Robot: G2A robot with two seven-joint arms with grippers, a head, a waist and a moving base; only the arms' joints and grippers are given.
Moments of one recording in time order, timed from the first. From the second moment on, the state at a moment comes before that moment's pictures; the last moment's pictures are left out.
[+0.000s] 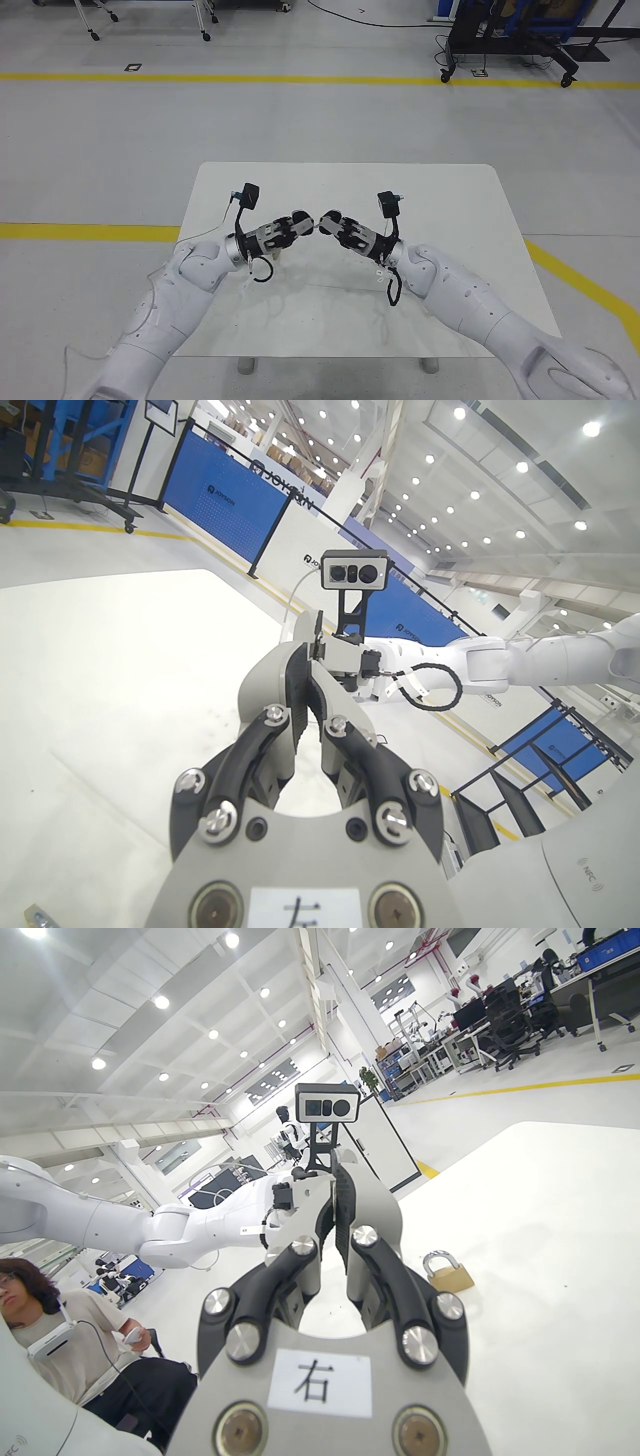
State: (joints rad) left arm 1.02 -1.17 -0.98 -1.11 0.13 -1.01 -0.44; right arm -0.90 -1.16 0.54 -1.01 -0.24 -1.01 -0.23
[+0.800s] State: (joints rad) left arm 1.01 -1.16 -0.94 -1.12 0.07 -1.01 -0.48; right arm -0.90 -1.16 0.53 -1.02 -0.21 -1.01 -0.20
